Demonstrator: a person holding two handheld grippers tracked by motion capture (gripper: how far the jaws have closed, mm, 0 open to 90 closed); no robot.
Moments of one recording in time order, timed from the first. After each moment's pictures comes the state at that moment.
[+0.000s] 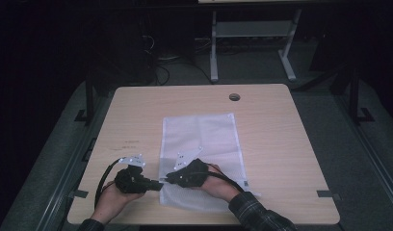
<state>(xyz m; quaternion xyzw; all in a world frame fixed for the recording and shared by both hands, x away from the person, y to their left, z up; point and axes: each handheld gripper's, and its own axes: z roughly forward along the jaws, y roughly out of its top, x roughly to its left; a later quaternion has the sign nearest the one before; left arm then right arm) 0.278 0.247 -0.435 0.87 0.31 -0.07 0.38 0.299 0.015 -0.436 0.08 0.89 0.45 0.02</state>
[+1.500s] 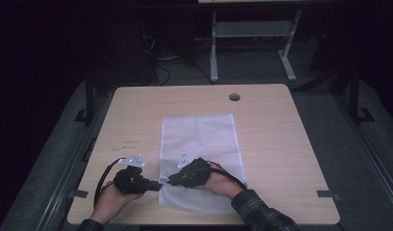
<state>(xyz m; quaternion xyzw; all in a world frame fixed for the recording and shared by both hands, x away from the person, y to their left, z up) 0.276 0.248 -0.433 0.87 0.31 -0.07 0.38 0.307 0.007 -0.441 0.07 0.89 0.45 -0.04</state>
